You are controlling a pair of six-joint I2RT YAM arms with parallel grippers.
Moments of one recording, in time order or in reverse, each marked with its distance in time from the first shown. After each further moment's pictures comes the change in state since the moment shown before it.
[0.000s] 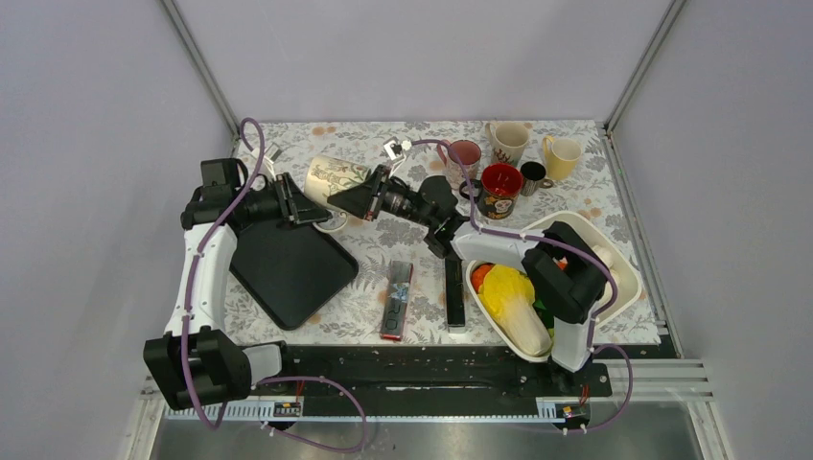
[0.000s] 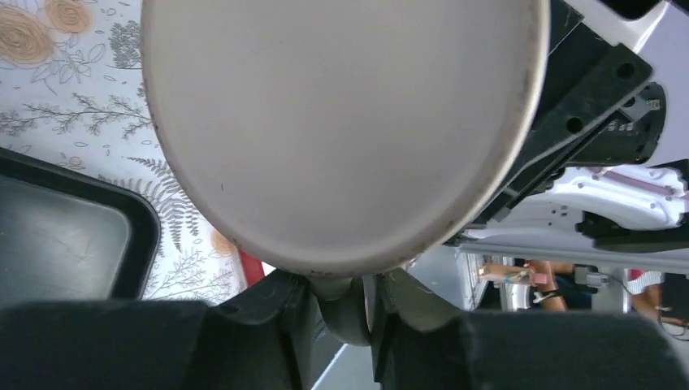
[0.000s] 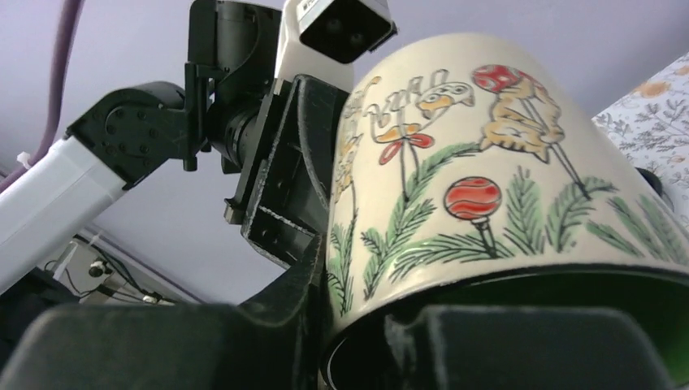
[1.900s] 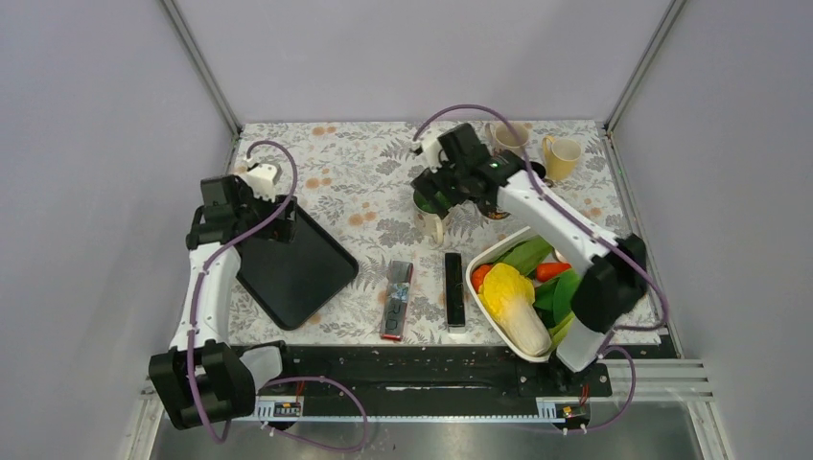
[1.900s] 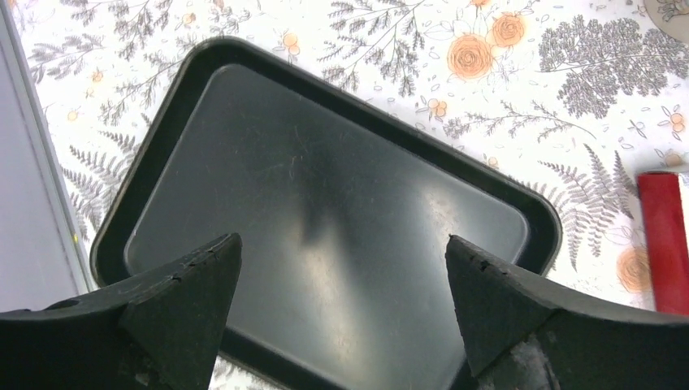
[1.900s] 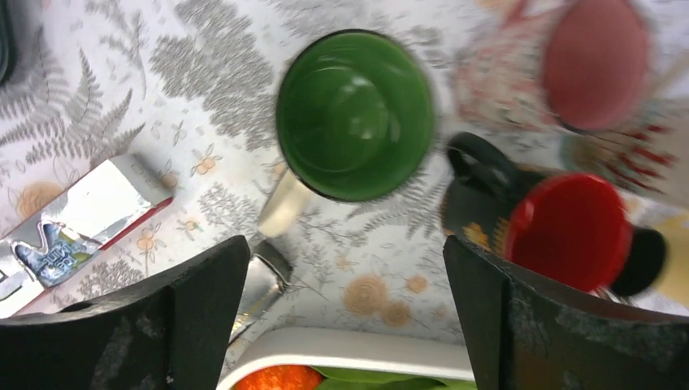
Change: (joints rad) left arm 0.061 -0.079 -0.136 0.093 -0.692 0.620; right arm -0.194 -0.077 0.469 -1.798 0.454 -1.138
